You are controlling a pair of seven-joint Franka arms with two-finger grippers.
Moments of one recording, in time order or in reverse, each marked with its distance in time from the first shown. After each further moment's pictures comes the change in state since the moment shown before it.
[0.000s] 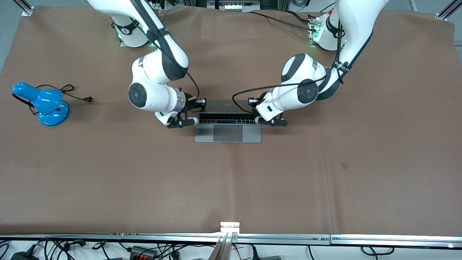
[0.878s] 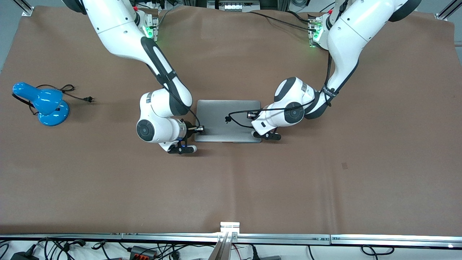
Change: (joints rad) left arm -0.045 0.248 0.041 0.116 0.181 0.069 -0.012; right arm -0.054 0.315 -0.008 0.254 -0.050 0.005 0.000
